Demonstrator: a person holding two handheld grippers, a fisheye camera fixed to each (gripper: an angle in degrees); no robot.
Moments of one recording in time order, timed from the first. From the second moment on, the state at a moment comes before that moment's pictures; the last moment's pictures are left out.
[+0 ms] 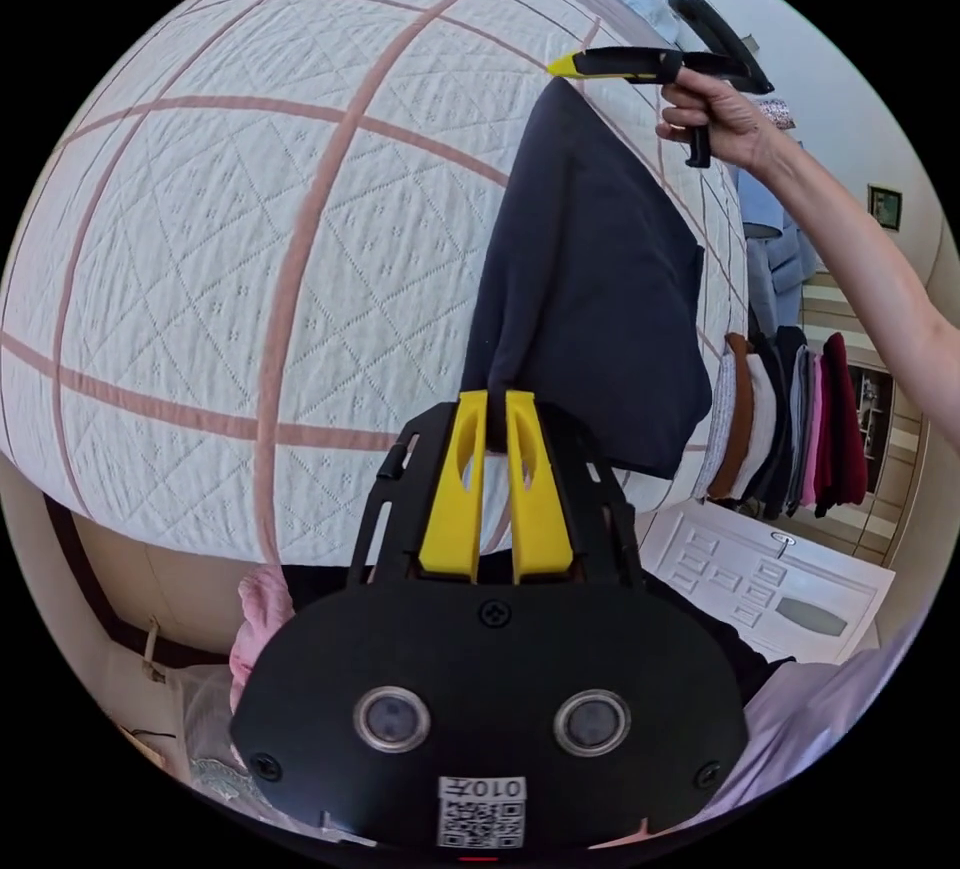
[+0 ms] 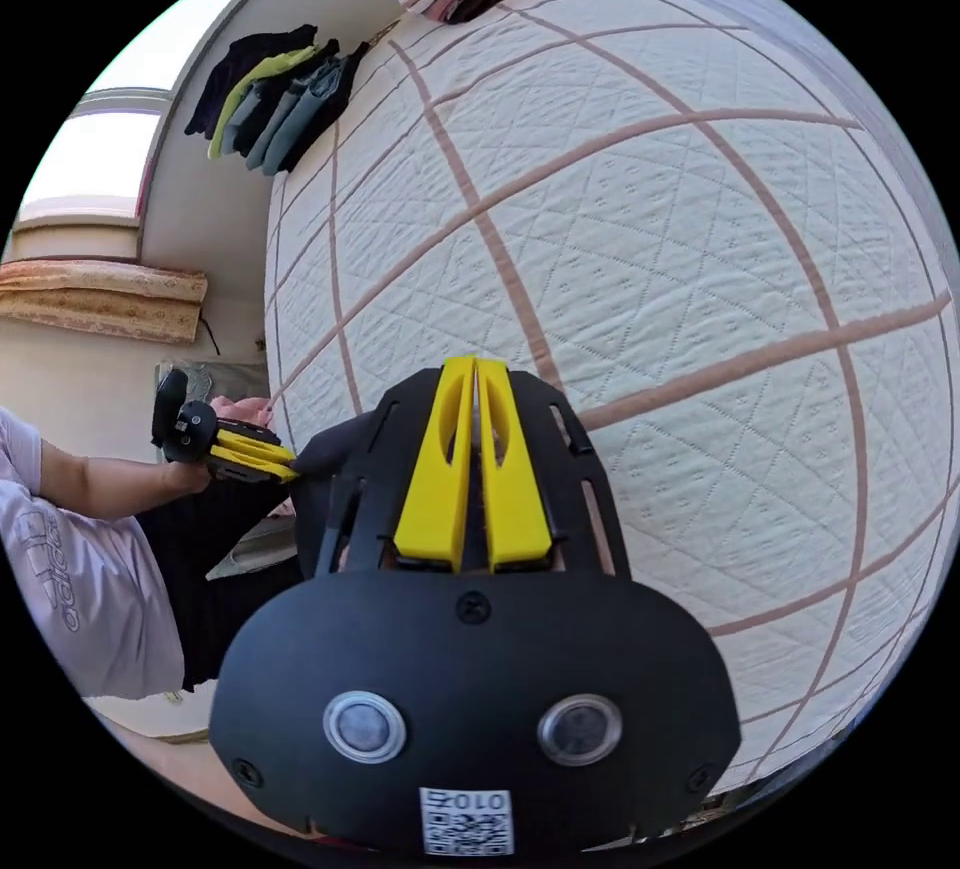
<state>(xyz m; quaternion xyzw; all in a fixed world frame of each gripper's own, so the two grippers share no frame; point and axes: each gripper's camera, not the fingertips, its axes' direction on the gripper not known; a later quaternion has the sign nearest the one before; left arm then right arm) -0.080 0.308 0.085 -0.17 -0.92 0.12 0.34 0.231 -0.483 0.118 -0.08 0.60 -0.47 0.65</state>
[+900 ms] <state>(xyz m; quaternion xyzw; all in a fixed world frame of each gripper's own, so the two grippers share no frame) -0.015 0.324 0.117 -0.21 -0.93 0.22 0.18 0.459 -0.265 -0.027 0.24 0.48 -0.40 0.74</state>
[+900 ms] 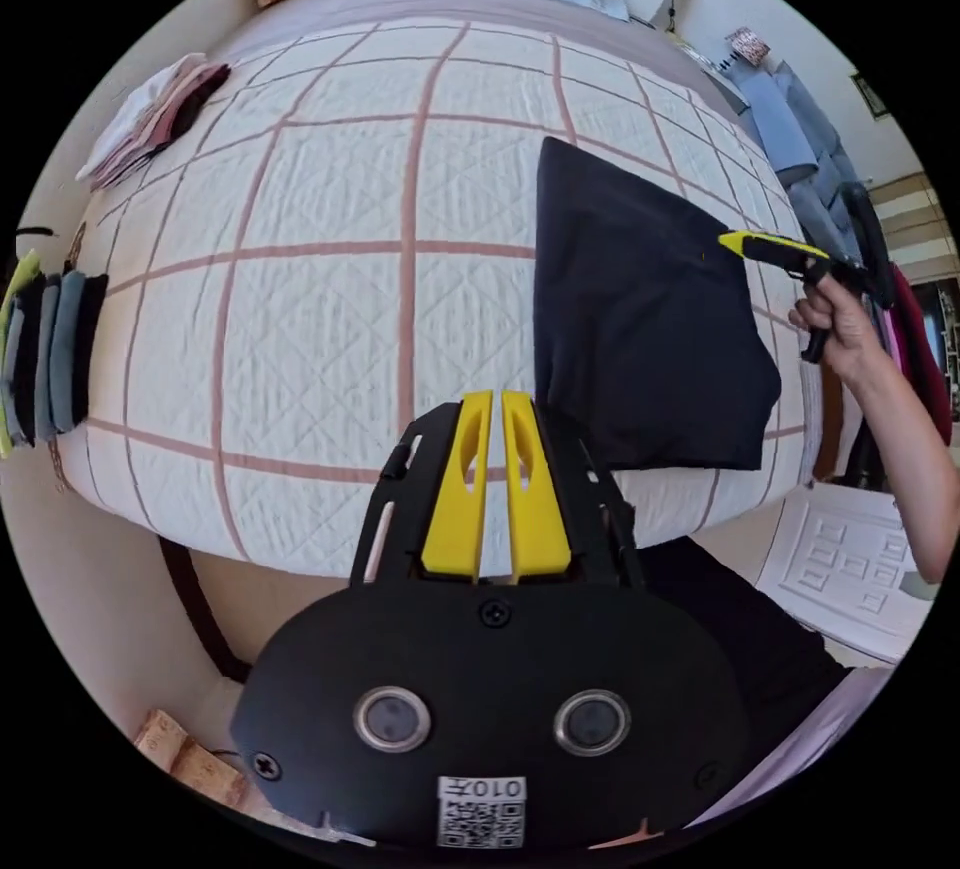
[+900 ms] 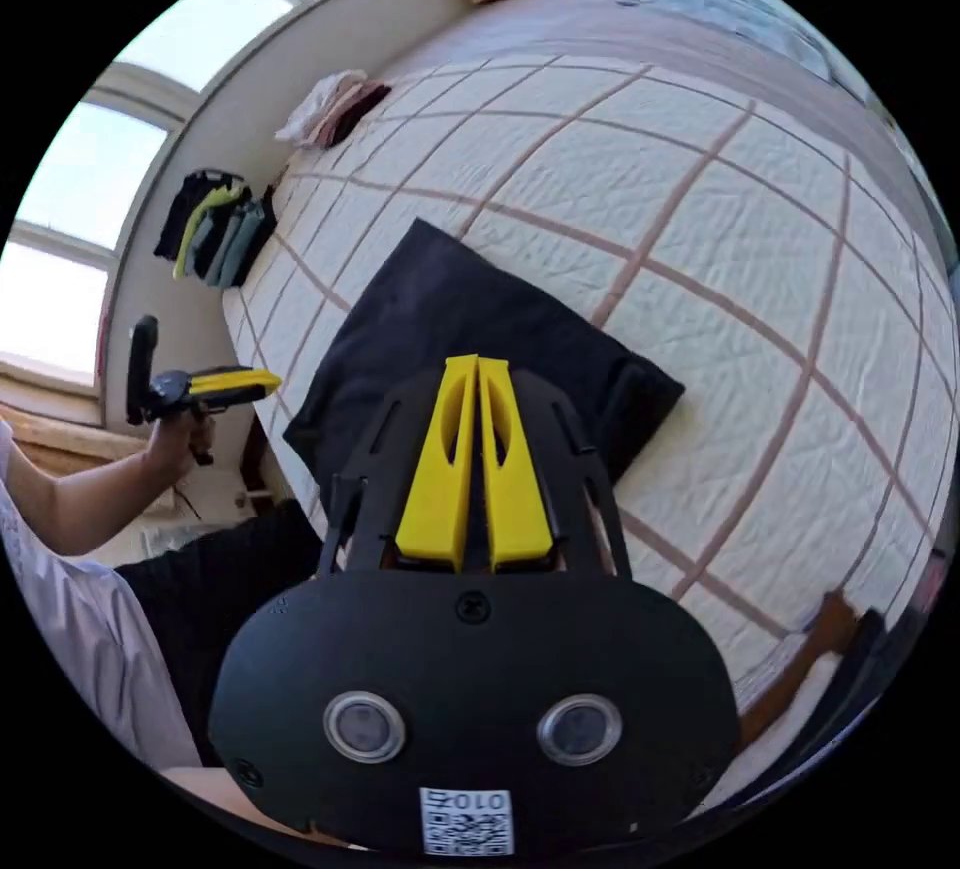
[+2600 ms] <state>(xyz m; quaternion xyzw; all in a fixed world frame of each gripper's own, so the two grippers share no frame) 0.007 0.287 0.042 -0.32 -0.86 0.05 0.41 0.772 -0.232 -0.066 0.27 0.17 -0.24 0.92</state>
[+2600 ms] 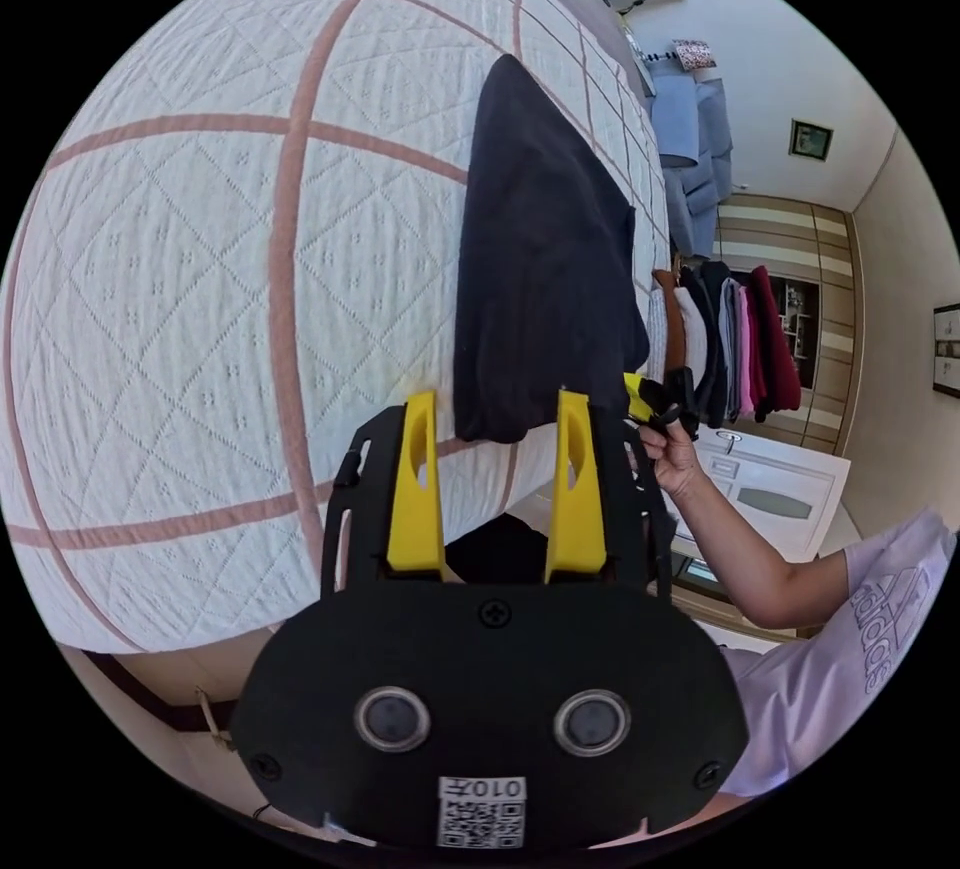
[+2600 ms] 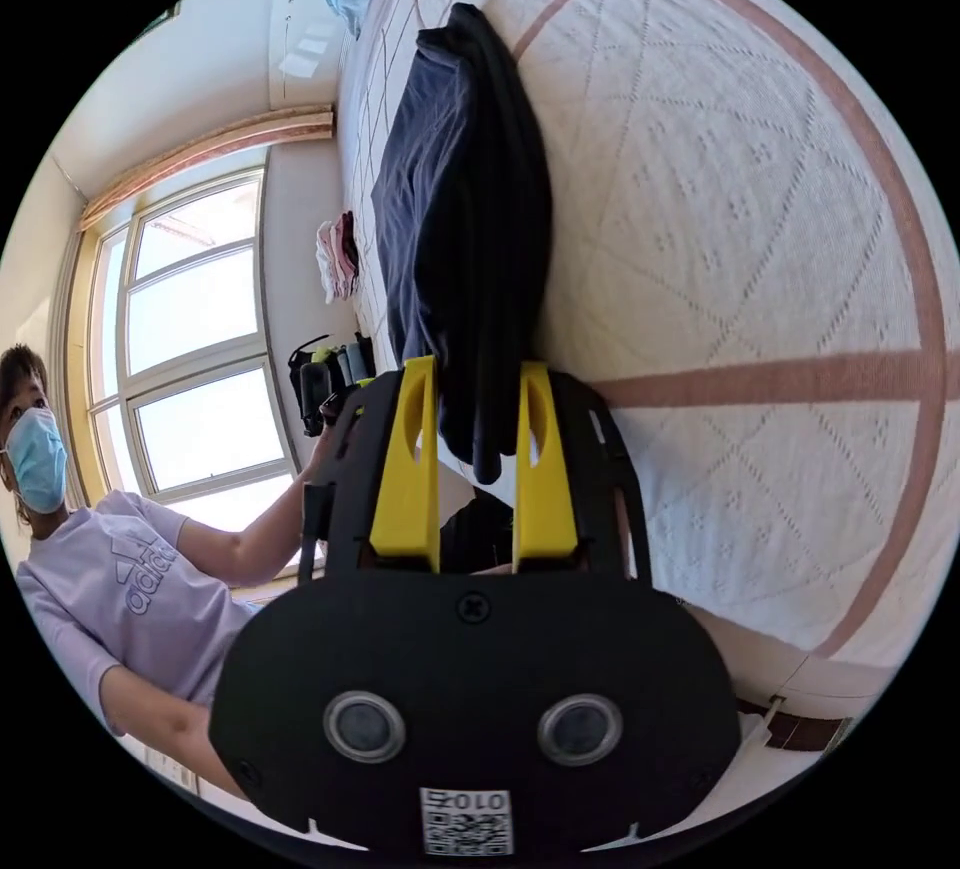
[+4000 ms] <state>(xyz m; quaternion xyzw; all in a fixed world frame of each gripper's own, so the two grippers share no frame) 0.033 0.354 0.022 -0.36 -0.88 0.14 0.29 0.748 -0.265 -0.093 0.23 0.12 -0.19 0.95</state>
